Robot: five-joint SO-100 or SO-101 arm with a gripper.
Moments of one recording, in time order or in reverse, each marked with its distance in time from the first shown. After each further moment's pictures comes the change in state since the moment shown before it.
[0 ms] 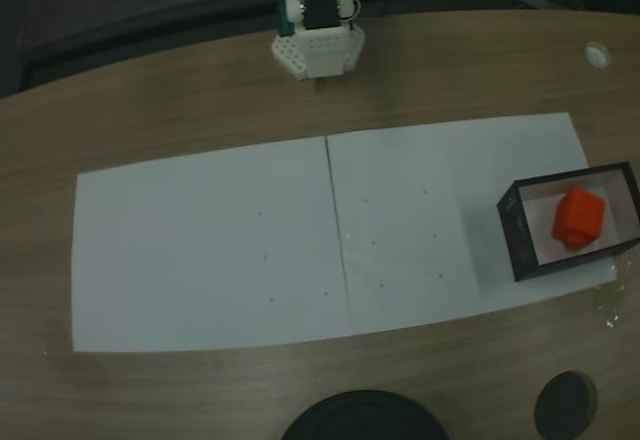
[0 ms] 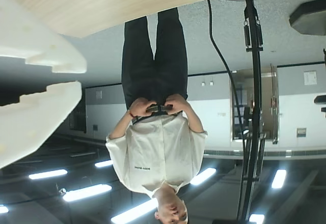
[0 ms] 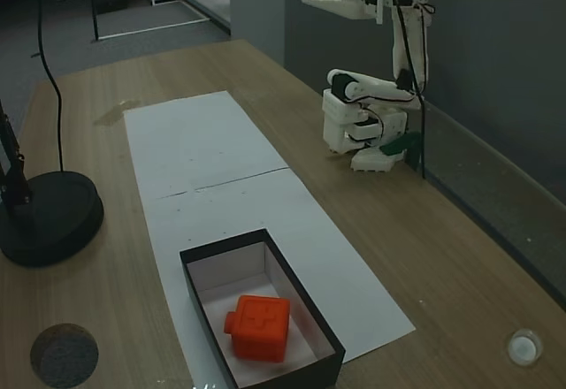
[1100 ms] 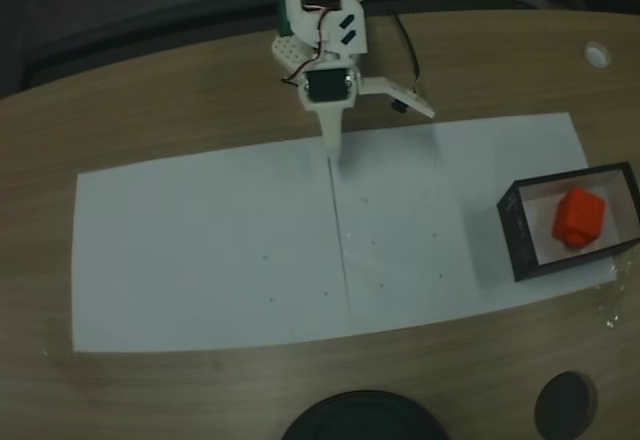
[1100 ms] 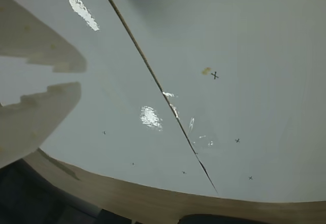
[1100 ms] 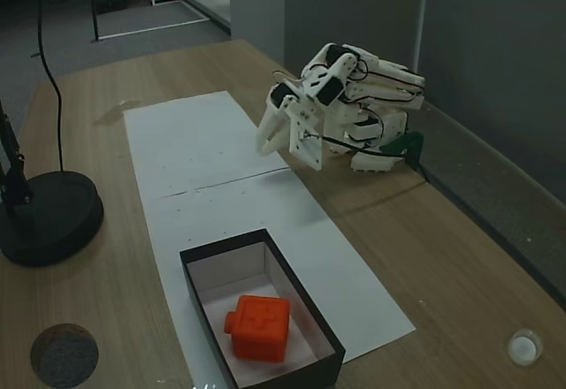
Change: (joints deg) arm 0.6 0.1 60.3 -14.9 0.0
